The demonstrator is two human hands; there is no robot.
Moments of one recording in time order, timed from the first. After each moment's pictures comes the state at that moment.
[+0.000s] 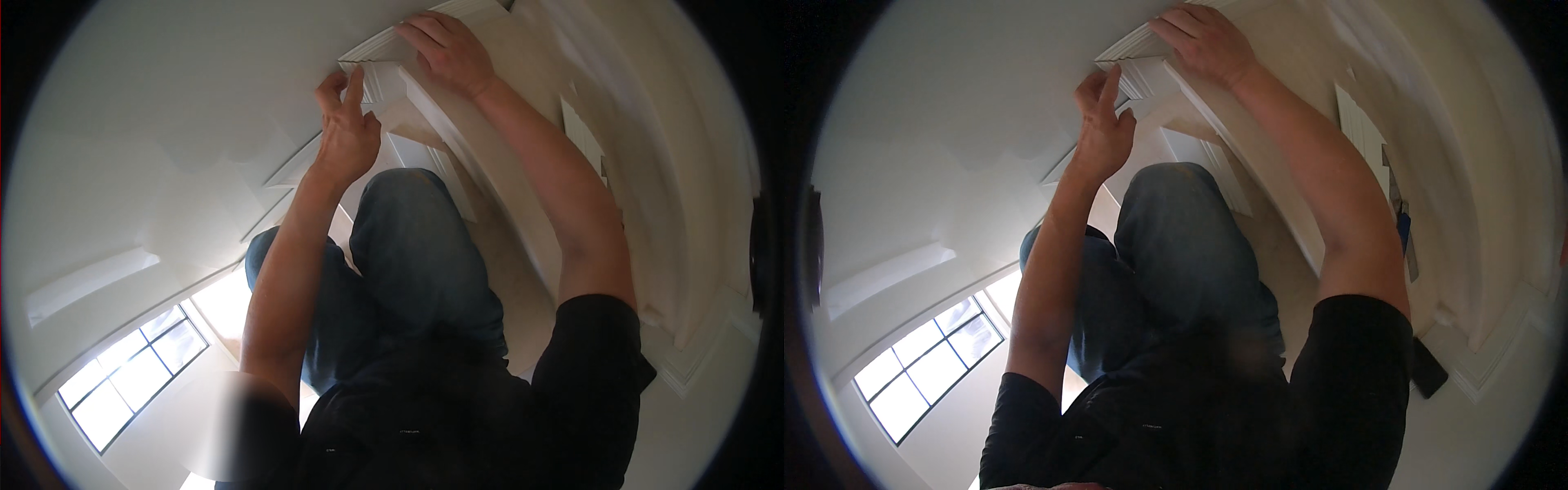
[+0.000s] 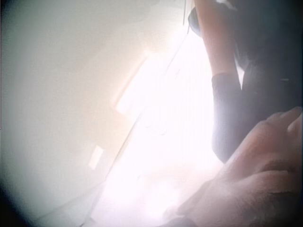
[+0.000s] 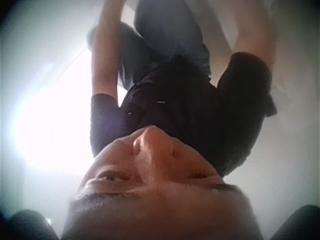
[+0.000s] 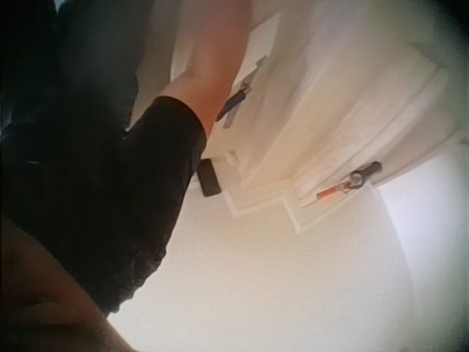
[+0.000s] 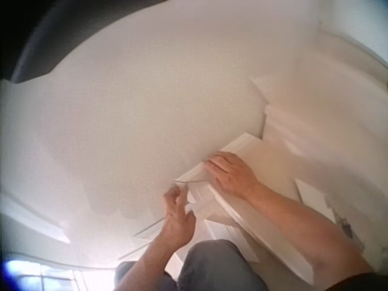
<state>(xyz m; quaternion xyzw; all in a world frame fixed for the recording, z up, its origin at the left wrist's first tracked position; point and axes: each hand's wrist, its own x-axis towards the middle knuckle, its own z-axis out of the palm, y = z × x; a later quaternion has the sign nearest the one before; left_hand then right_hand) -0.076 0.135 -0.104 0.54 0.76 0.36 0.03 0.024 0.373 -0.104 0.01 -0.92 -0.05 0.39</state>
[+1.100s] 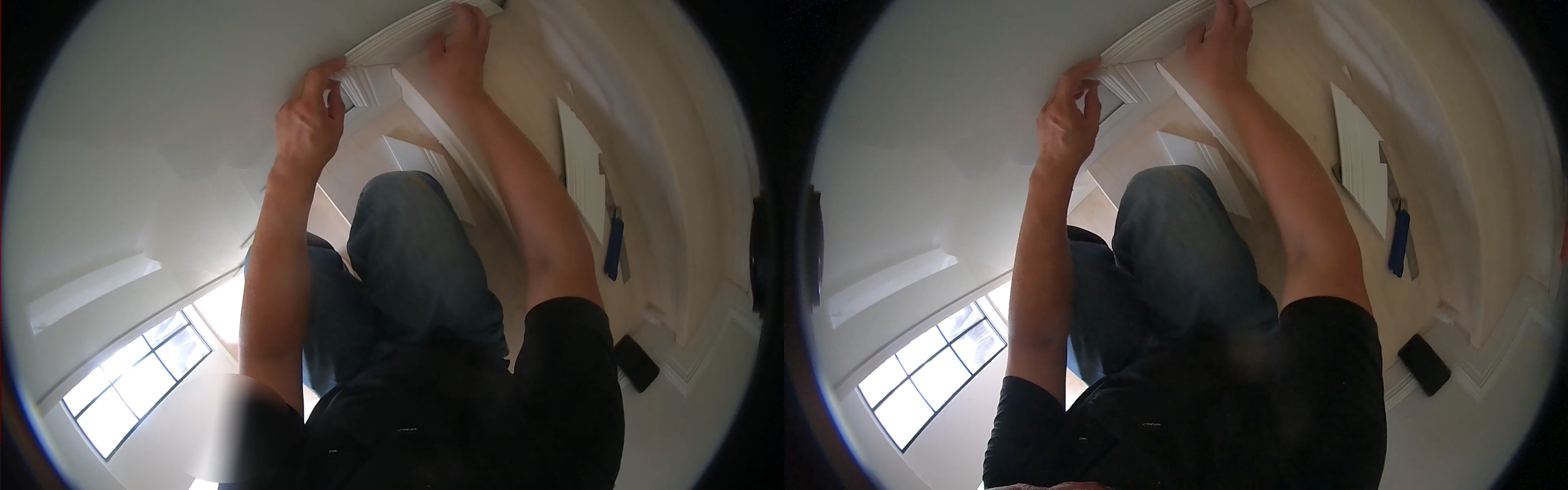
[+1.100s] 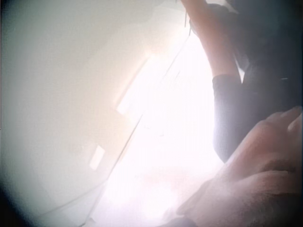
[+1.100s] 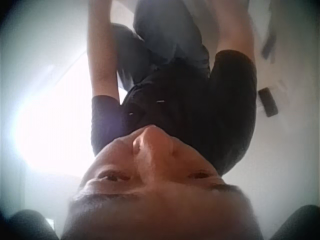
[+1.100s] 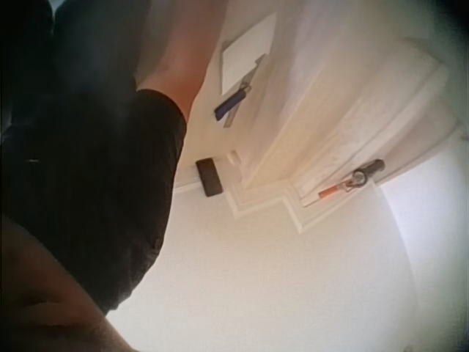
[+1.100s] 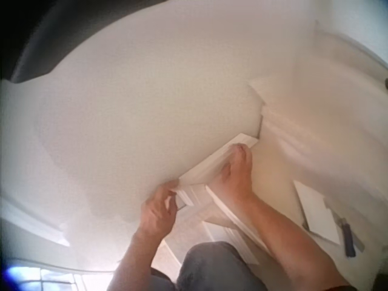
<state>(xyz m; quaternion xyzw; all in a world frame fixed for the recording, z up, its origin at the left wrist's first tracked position) -0.110 0.137 -0.072 0.54 0.77 0.33 -0.10 0.021 0.351 -0.121 -0.35 -0.81 0.18 0.44</state>
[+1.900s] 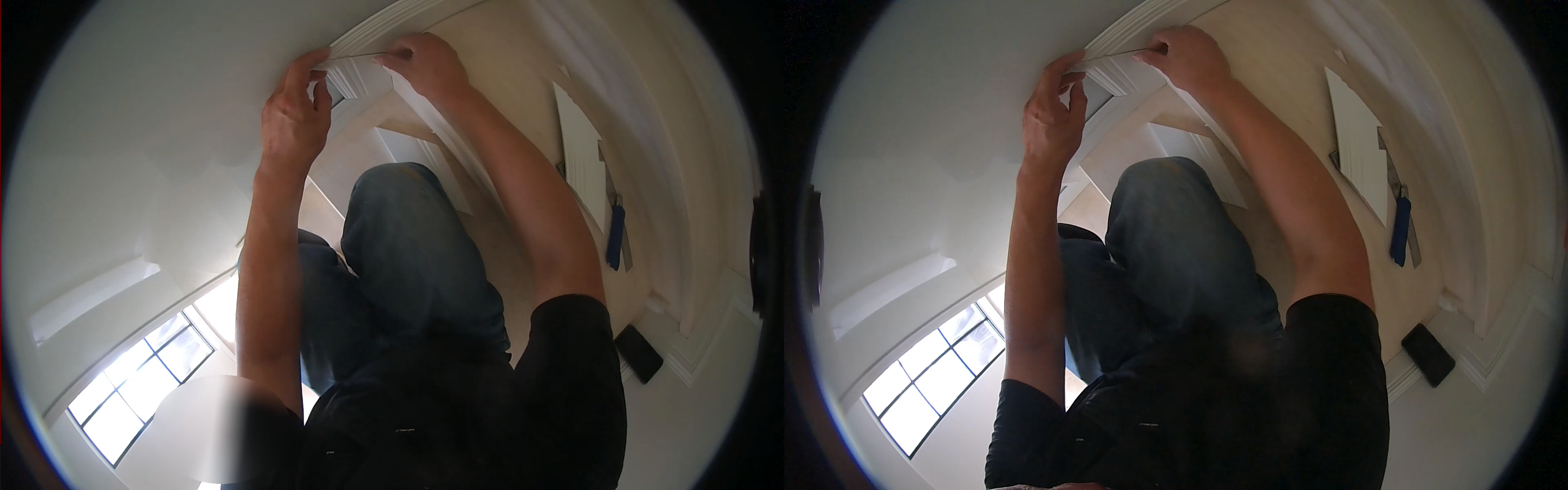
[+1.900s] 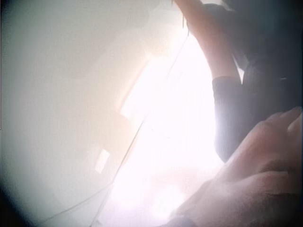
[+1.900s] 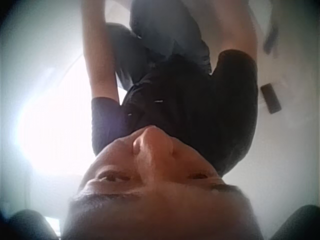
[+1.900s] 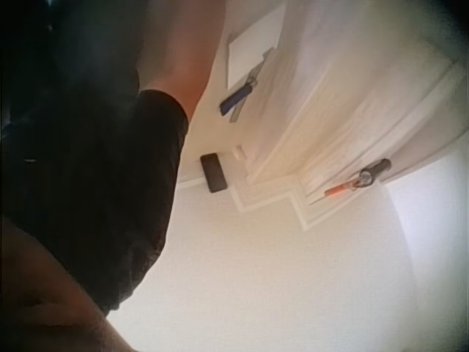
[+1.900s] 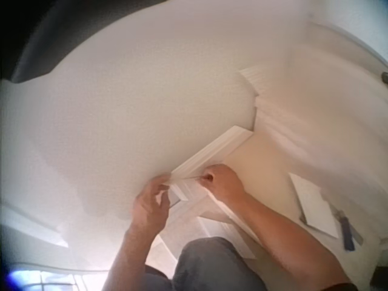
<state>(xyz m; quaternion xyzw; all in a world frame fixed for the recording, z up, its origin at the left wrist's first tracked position) -0.110 0.140 -0.071 0.53 0.77 0.36 -0.05 0.025 0.338 -0.124 -0.25 -0.89 0.30 0.25</state>
